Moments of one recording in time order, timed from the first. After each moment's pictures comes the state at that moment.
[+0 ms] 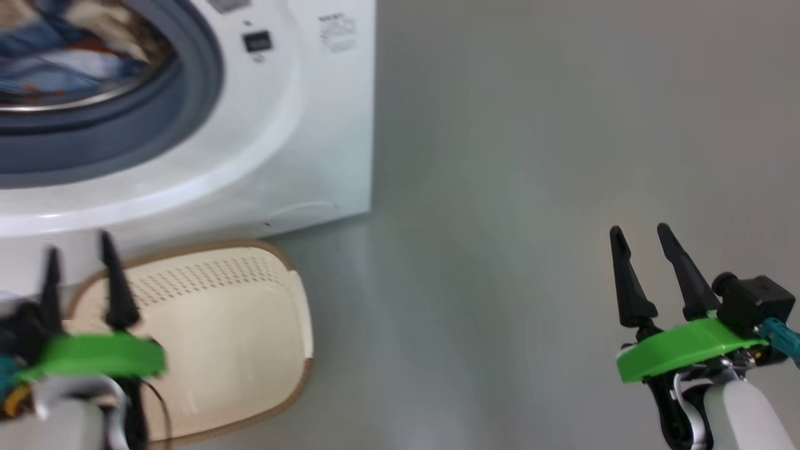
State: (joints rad) left arm -0.33 0.28 -0.10 0.34 -0.54 0.21 -0.25; right arm -0.16 -0.04 -0.02 0.14 0.27 0.13 -0.11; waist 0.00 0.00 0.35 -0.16
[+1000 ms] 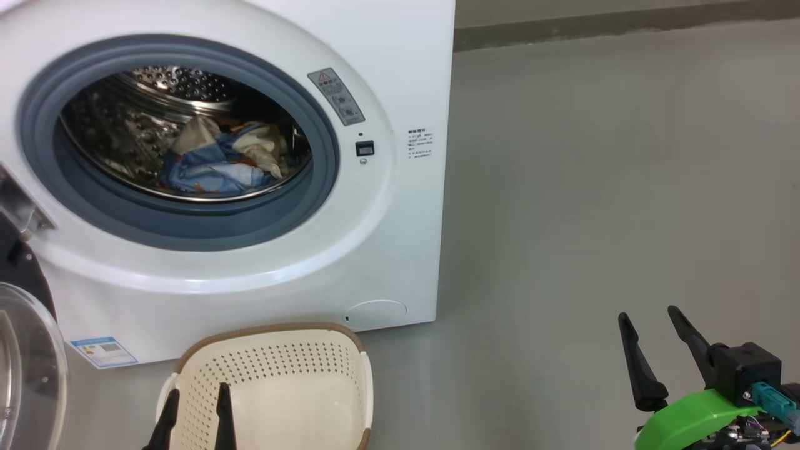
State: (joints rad) left arm 0.09 0.23 -0.26 0.13 -0.44 0.25 -0.25; right arm 0.09 -0.04 -0.06 -0.06 0.09 0.13 0.08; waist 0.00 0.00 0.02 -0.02
